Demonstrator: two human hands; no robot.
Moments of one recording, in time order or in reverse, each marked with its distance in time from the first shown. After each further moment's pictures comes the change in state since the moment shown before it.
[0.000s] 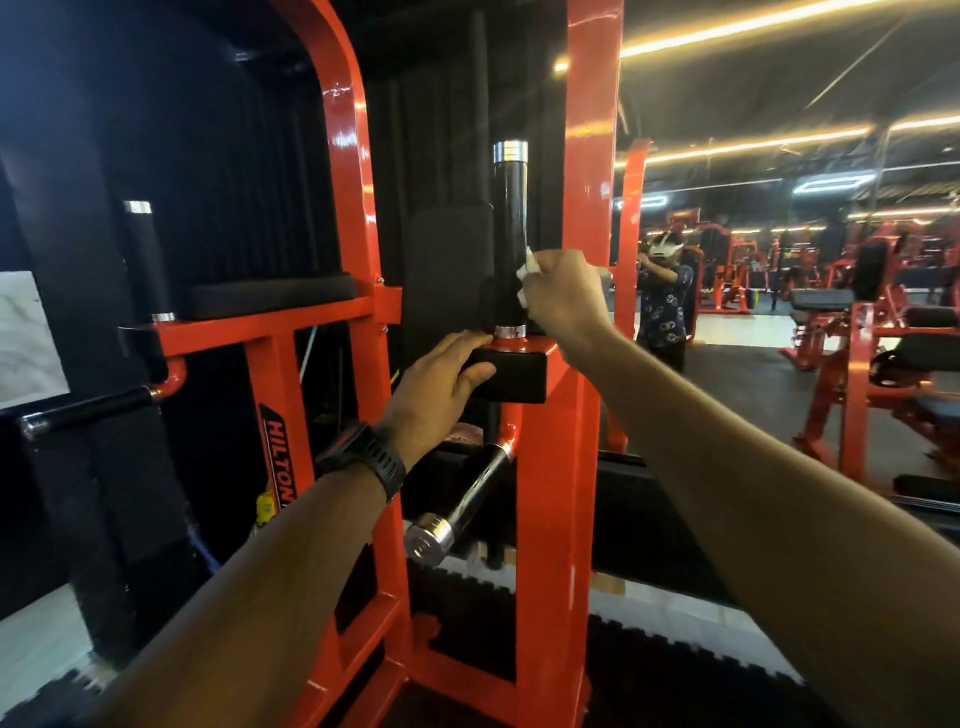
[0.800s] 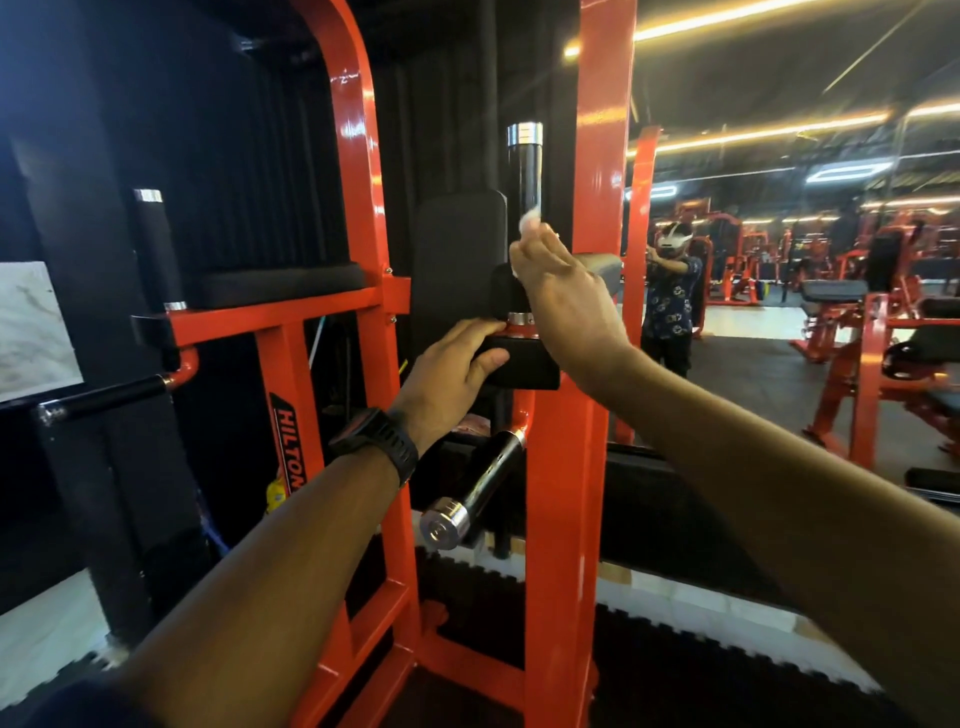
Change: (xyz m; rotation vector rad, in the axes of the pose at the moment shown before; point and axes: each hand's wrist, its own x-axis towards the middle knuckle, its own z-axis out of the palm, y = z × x) left_hand 0.002 0.001 0.000 0.013 0.016 0.018; right_hand -0.019 0.024 0.009 -0.646 0.050 -0.700
